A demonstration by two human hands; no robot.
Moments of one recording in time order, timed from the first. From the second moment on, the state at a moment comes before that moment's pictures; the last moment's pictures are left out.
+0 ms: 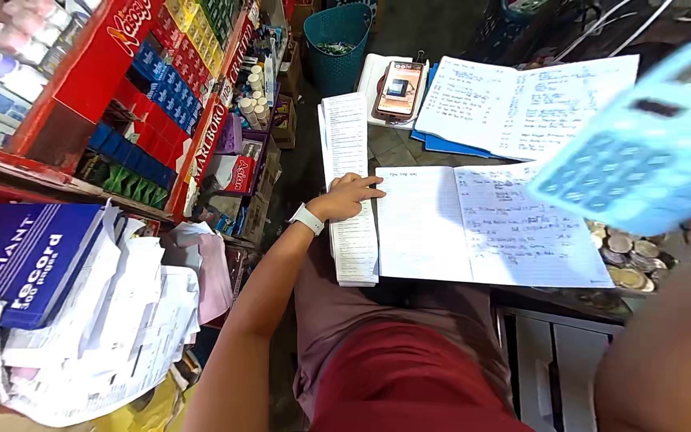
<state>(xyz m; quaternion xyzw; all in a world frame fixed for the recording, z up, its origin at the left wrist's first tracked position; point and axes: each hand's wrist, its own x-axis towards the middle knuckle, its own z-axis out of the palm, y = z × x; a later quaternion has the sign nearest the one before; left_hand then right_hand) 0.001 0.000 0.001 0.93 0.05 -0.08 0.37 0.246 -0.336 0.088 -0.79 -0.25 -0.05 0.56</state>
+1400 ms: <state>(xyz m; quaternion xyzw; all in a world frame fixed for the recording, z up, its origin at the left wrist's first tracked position) 0.002 0.000 0.005 0.91 0.06 -0.09 0.40 0.182 -0.279 0.013 -0.86 -0.43 0.00 0.28</state>
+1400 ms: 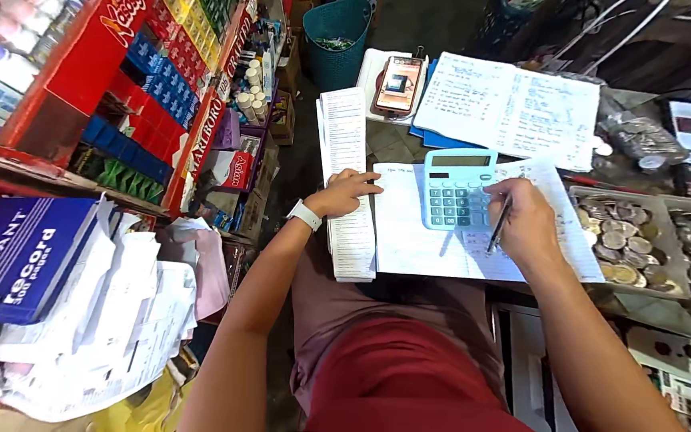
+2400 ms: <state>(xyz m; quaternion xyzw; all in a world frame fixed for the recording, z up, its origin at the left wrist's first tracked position) -0.004 0.003 -0.004 0.92 0.05 -0.07 0.38 0.140 -0.299 -0.009 -0.84 -0.48 -0.04 0.25</state>
